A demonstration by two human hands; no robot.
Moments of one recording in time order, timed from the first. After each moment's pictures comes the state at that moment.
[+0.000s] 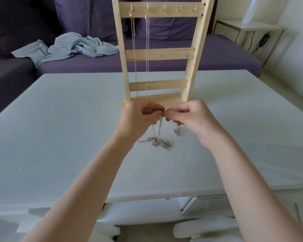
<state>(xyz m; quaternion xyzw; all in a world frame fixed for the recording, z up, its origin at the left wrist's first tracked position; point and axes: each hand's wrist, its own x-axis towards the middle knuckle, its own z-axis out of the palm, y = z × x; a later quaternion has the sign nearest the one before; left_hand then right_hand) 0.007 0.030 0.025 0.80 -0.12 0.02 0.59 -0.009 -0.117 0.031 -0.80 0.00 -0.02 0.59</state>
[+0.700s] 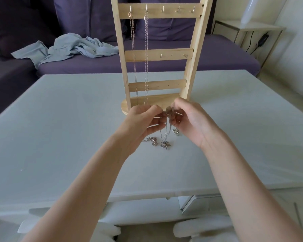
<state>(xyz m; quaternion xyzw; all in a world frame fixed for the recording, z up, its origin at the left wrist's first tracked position) -0.002 0.024 0.030 0.63 -0.04 -0.15 0.76 -0.002 -0.110 0.031 -0.61 0.07 0.04 0.79</state>
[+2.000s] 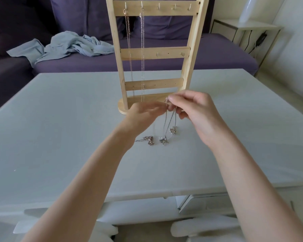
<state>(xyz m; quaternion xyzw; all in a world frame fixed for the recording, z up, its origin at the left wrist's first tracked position) 0.007 0.018 0.028 0.78 -0.12 -0.09 0.61 -0.014 -0.124 0.041 -0.75 -0.02 -0.09 0.66</state>
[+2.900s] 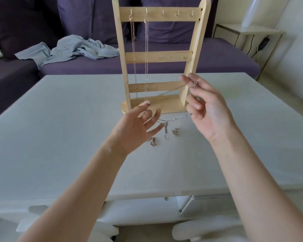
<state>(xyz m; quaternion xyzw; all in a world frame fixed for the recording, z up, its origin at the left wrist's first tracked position) 0.009 0.033 0.009 0.41 0.00 -0.24 0.88 -0.005 -0.134 0.047 -0.49 -0.01 -0.06 0.87</state>
